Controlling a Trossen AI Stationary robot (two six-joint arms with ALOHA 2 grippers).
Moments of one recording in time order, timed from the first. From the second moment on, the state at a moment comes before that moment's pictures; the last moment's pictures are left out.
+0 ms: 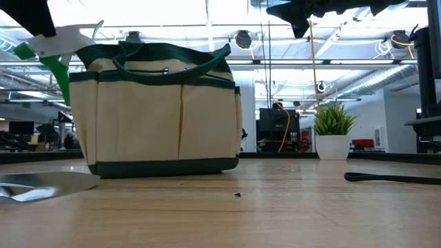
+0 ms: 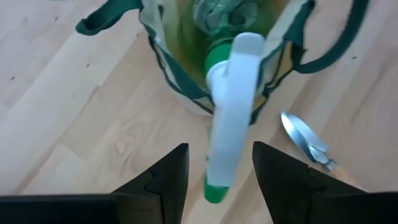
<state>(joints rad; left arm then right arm) -0.74 1.54 1.27 -1.22 -0.49 -1.30 -0.14 1.00 0.75 0.13 -0.23 0.11</state>
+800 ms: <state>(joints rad) -0.64 1.54 1.22 -1.15 -0.25 -1.18 -0.14 1.00 0.75 0.13 -0.18 0.11</state>
